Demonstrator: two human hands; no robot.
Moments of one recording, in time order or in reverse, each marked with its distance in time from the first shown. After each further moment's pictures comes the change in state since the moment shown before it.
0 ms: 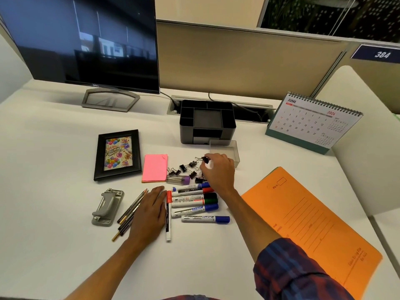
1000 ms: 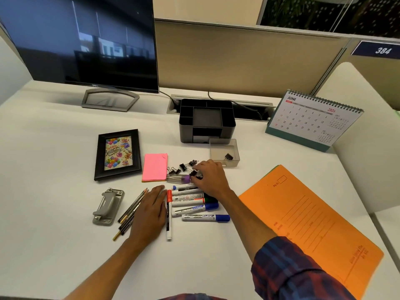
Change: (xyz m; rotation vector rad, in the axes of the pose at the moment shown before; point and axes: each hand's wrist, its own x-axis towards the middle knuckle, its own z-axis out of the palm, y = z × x) left_hand 0.000 0.001 -0.001 -0.015 0.018 0.005; right_hand -0.009 0.001 0.013 -0.172 -0.339 -0.231
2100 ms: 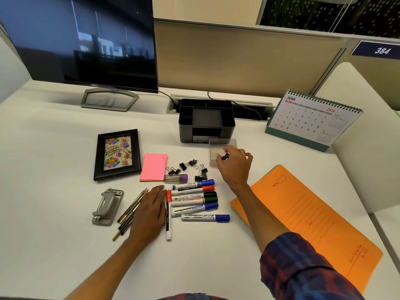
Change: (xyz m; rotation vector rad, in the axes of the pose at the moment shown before) left_hand -0.001 0.000 0.000 0.012 -0.013 -0.014; right_hand 0.005 0.042 -0.028 0.054 0.440 0.357
